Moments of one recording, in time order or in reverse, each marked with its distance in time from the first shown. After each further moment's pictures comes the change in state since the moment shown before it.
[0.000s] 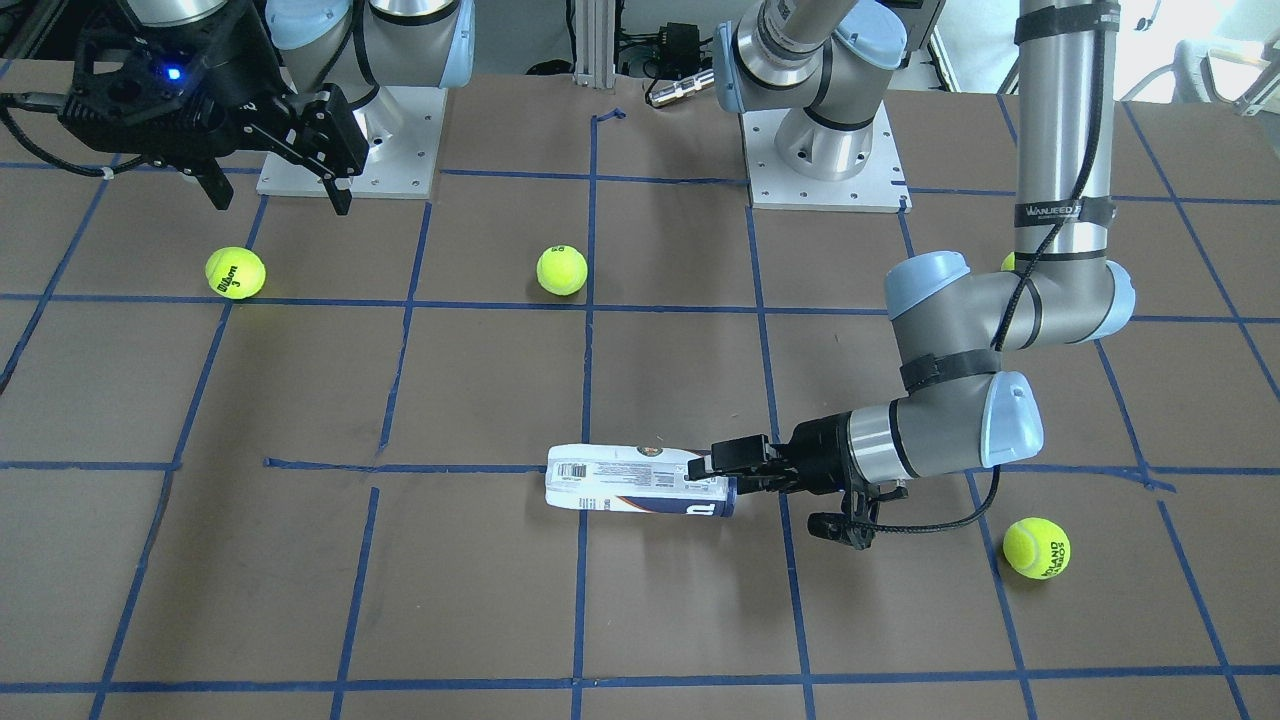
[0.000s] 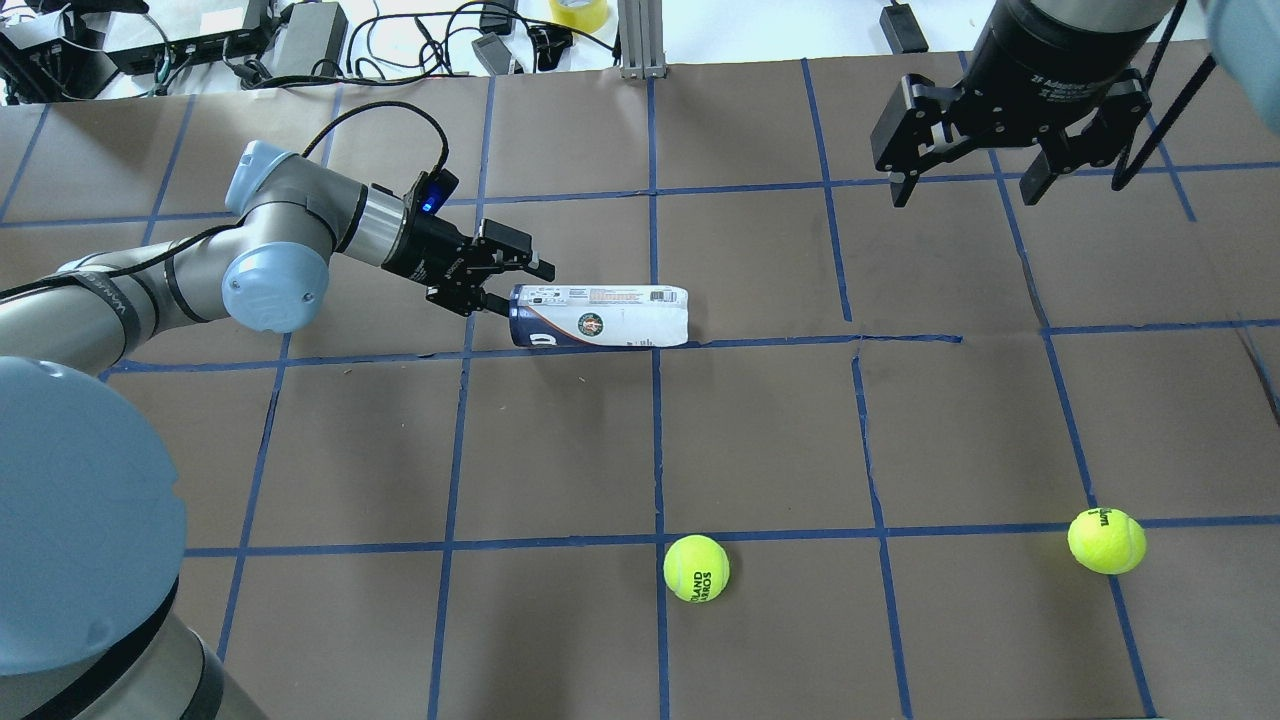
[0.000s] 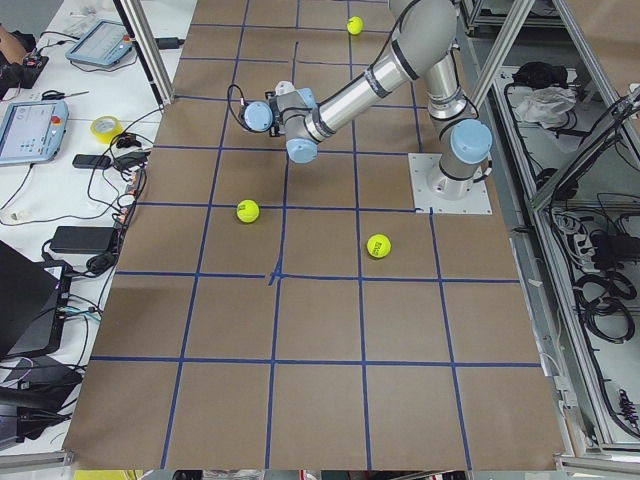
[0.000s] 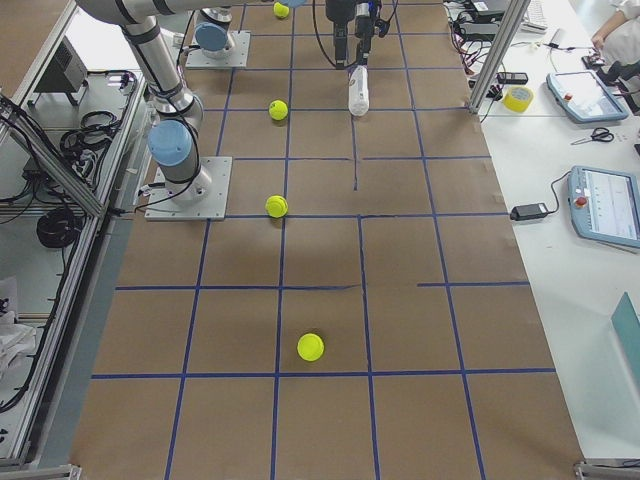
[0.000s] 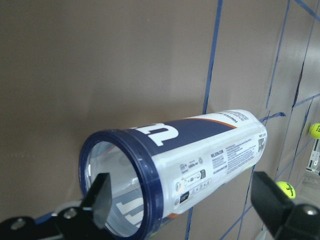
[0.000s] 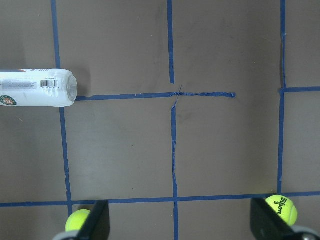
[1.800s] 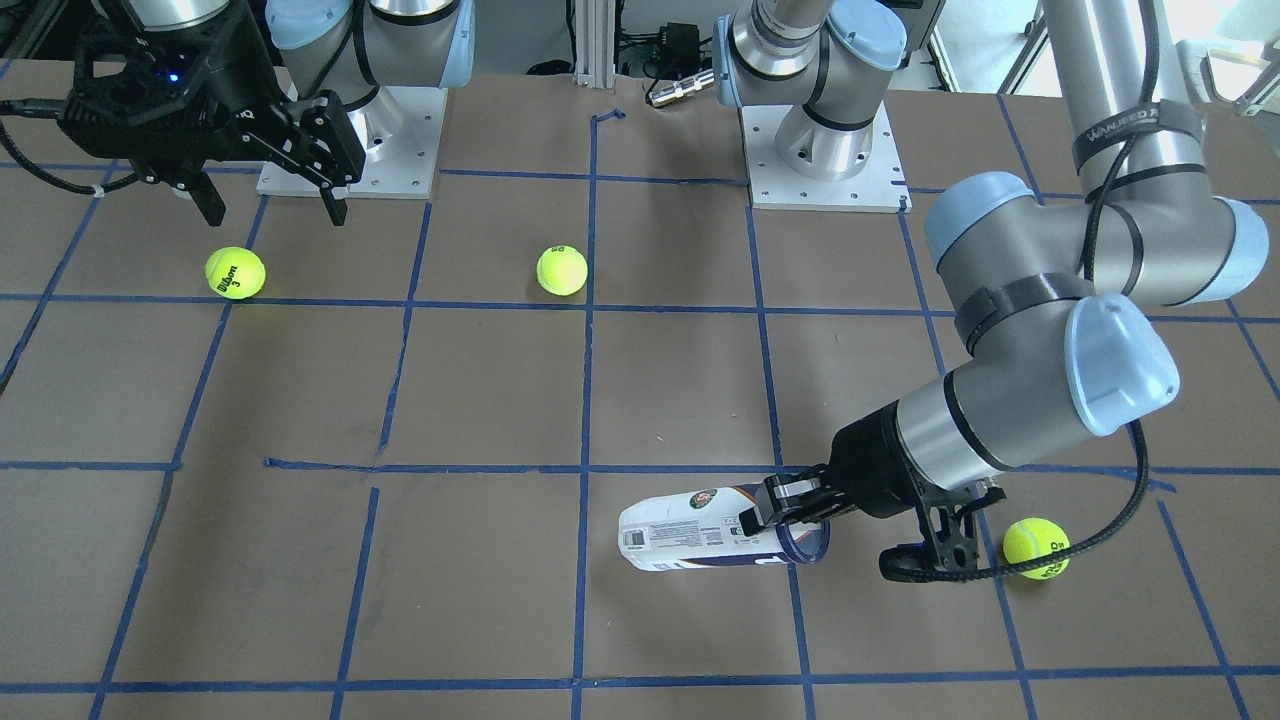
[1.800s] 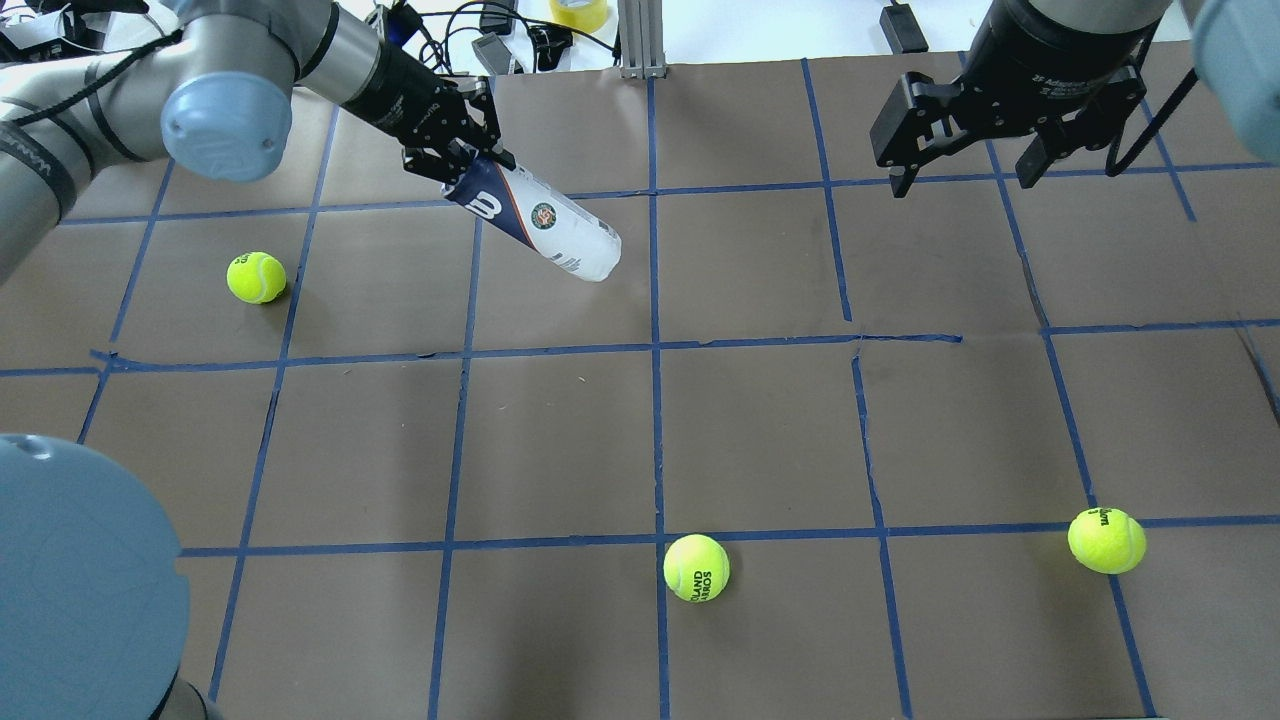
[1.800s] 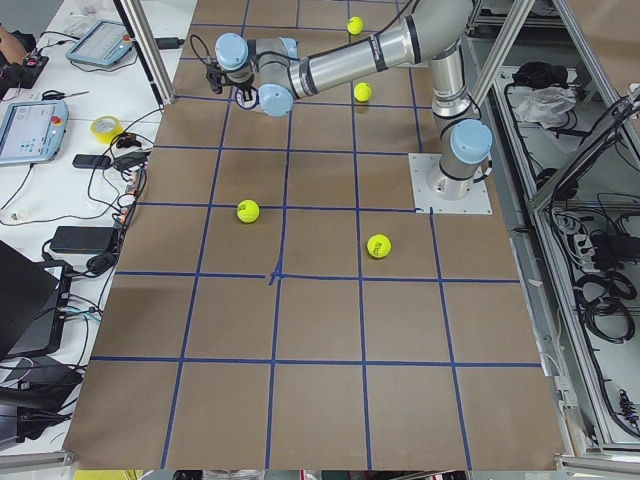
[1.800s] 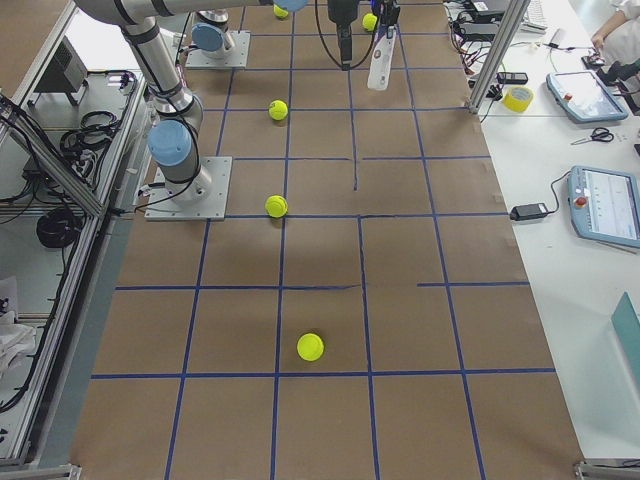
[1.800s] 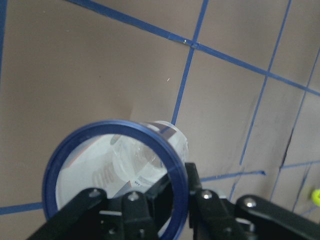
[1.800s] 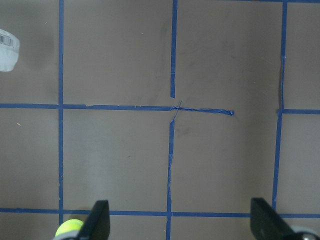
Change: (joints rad) left arm -0.091 0.074 0.384 -0.139 0.298 -0.395; right arm -0.001 -0.006 0.021 -0.062 -0.005 -0.058
